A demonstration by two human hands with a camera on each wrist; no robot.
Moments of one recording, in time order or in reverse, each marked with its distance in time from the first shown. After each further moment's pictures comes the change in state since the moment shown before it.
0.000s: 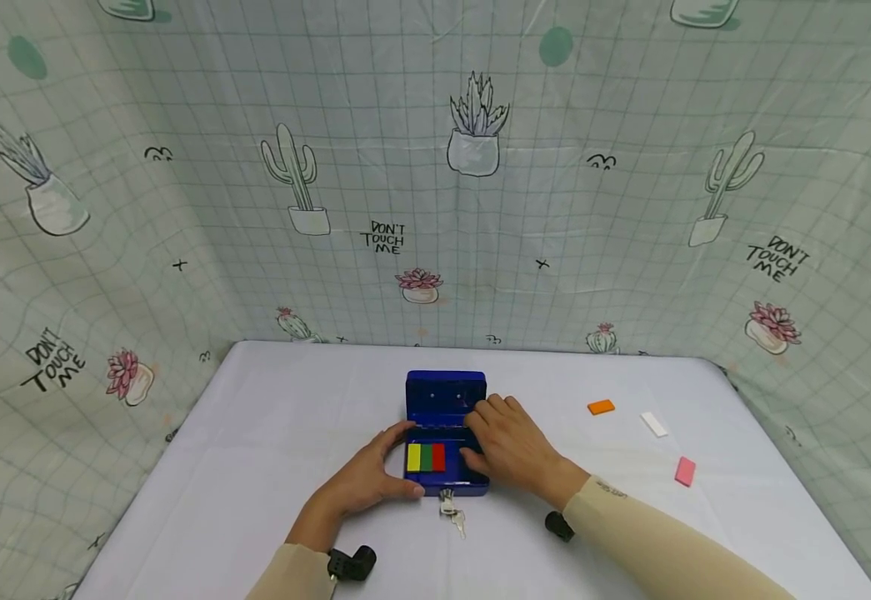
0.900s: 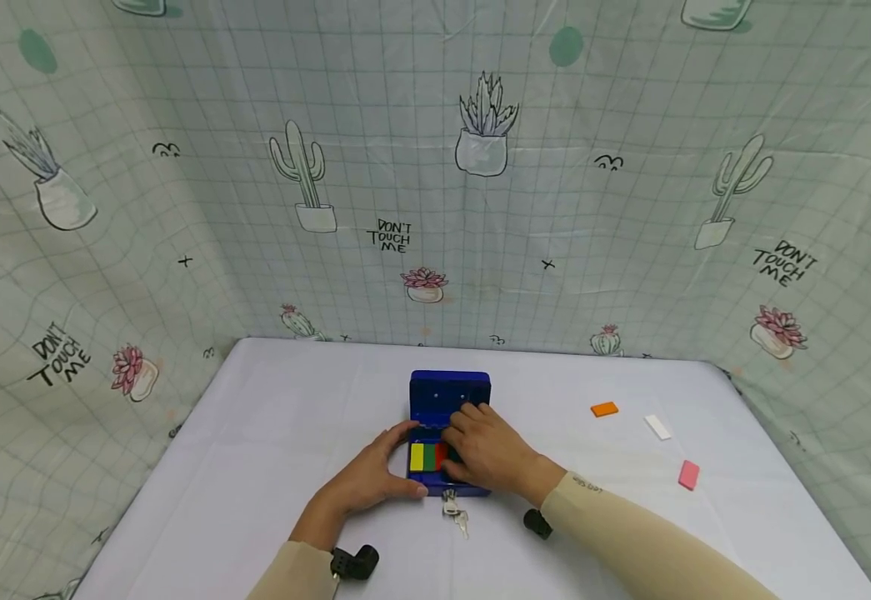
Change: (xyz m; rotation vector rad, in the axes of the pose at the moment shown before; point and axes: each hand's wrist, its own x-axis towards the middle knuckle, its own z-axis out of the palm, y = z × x) left_hand 0.002 -0.004 -0.003 0.005 -0.030 0.024; right_hand 0.024 -0.020 0.005 0.045 -0.130 -0.122
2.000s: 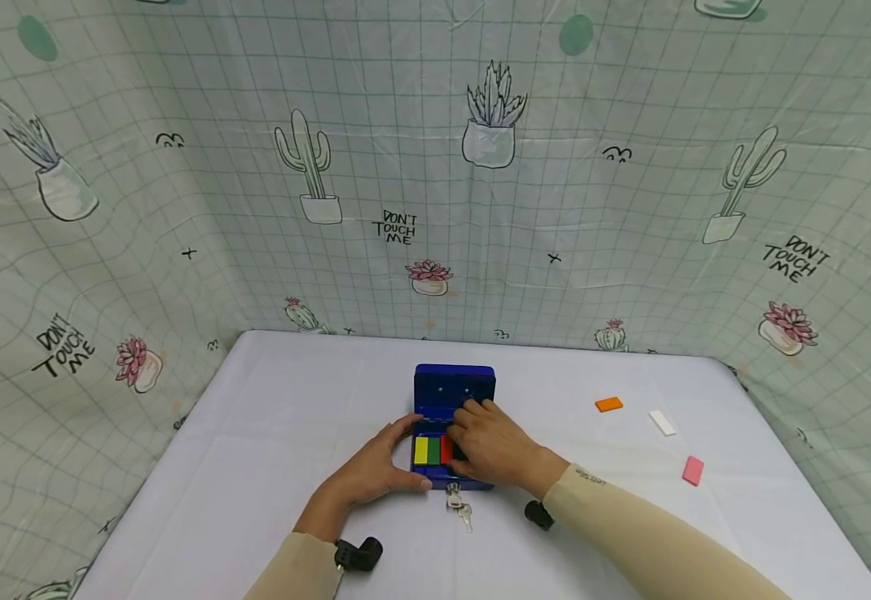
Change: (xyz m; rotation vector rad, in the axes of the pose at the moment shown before) left_hand 0.002 -0.002 0.001 -0.008 0.003 0.000; right_hand 0.002 -0.001 -0.002 -0.028 -0.079 -0.013
